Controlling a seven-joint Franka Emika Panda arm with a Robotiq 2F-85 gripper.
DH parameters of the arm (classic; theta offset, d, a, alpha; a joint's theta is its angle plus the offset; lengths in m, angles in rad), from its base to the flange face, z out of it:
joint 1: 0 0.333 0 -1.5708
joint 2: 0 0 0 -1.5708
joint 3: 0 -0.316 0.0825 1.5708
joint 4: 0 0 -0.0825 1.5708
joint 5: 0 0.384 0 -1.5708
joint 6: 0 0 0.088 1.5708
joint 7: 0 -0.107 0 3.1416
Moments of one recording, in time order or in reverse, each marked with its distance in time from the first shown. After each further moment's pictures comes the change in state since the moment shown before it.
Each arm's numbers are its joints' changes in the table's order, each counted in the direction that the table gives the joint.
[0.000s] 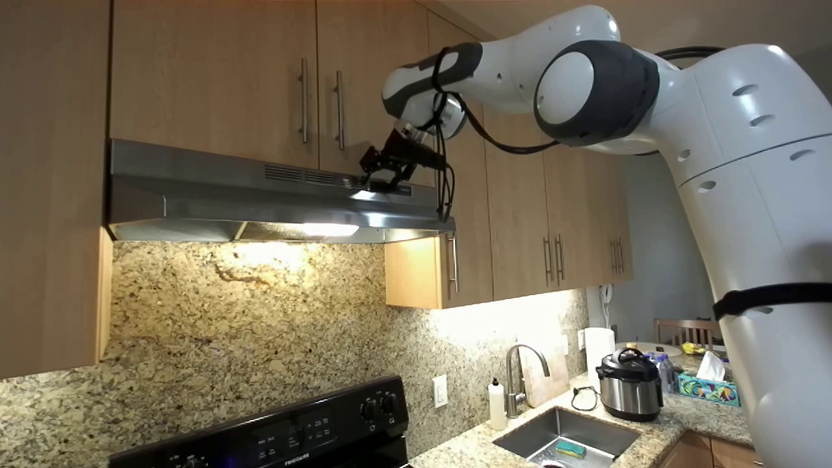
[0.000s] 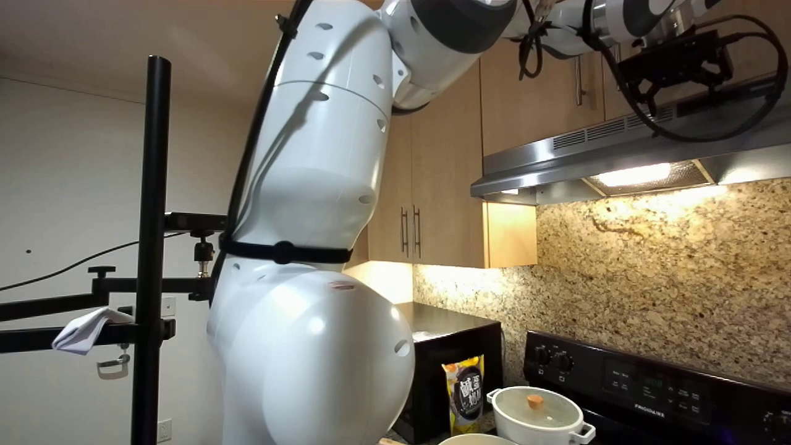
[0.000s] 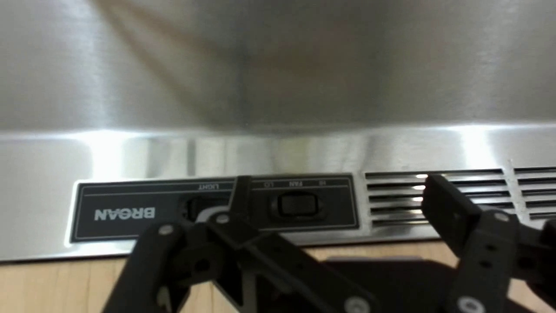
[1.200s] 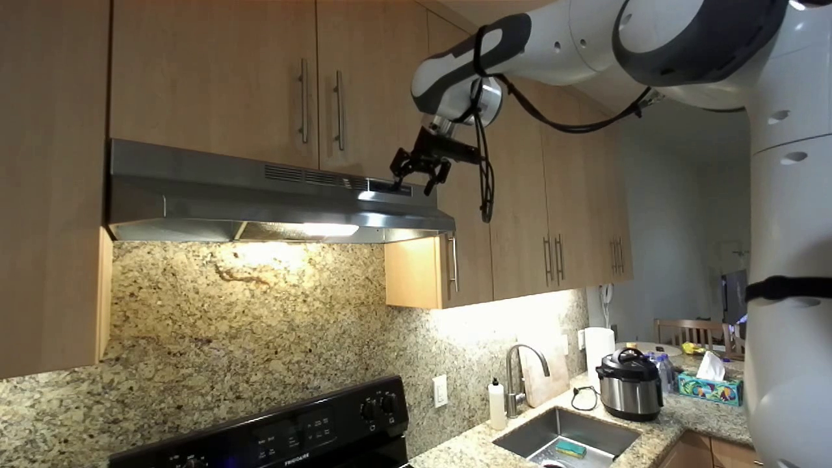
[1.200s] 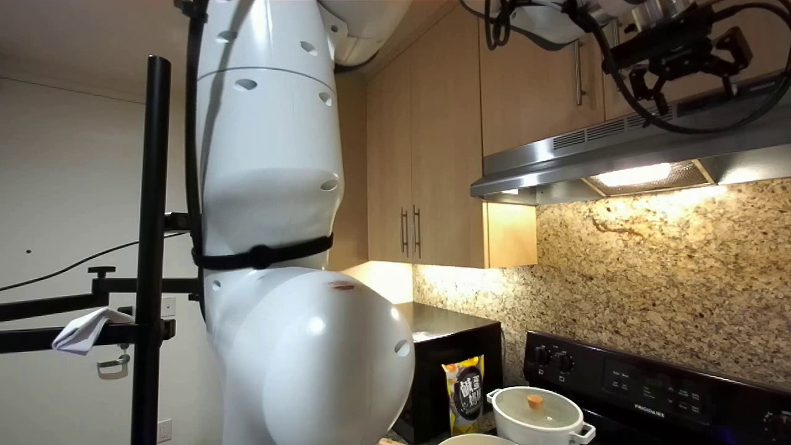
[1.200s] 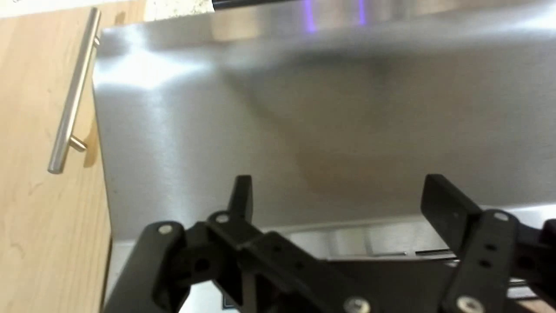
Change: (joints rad) arm 0.001 -0.284 0.009 0.357 -0.221 0.025 -0.213
